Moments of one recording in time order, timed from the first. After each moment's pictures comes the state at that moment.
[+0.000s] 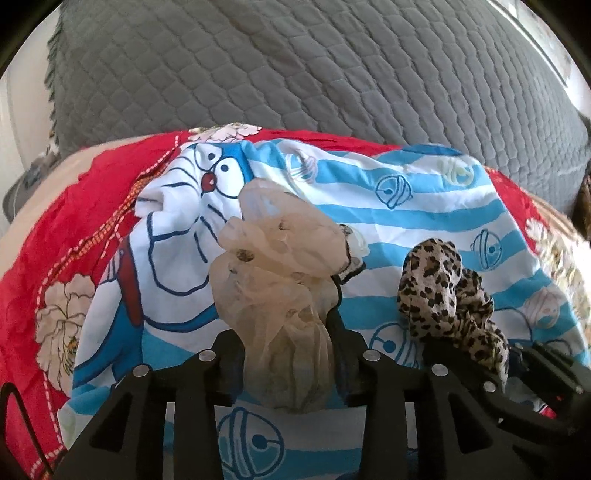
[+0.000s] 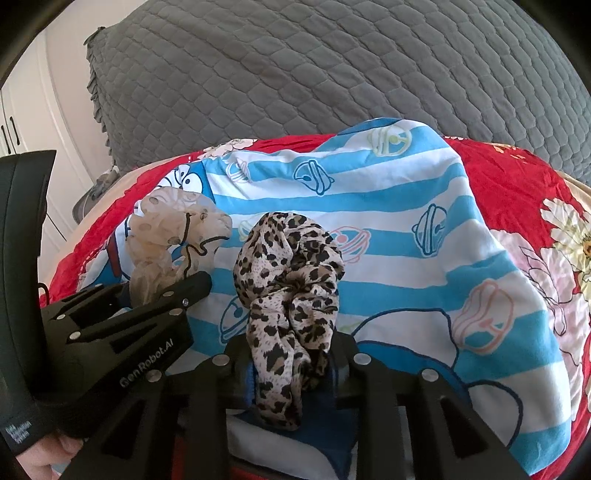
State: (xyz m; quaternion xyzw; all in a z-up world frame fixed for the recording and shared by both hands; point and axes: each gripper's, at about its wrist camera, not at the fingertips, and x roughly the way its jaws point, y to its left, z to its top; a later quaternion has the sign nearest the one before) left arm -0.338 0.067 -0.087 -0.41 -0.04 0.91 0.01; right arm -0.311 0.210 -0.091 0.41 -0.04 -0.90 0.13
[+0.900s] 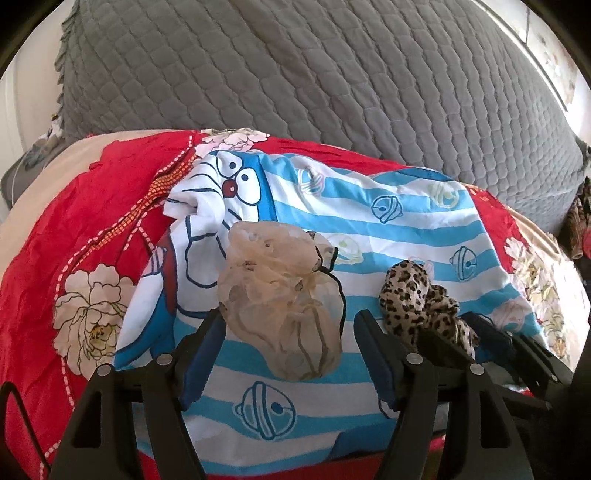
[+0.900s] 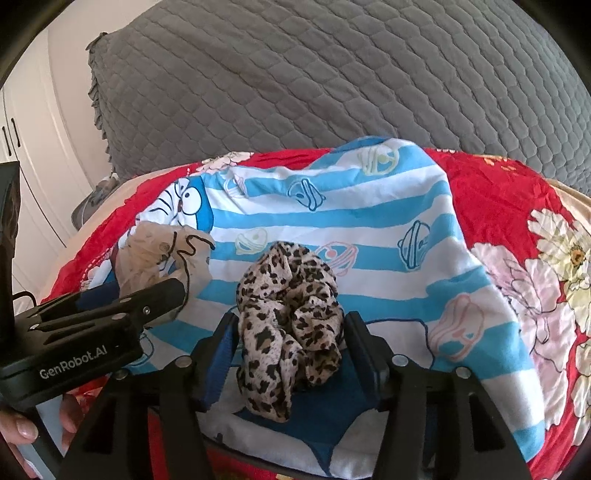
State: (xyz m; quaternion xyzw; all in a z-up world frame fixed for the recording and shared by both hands) left arm -0.316 0.049 -0.062 -0.42 -0.08 0.90 0.02; right arm -0.306 0.219 -0.076 0.39 -0.04 -0.91 0.13
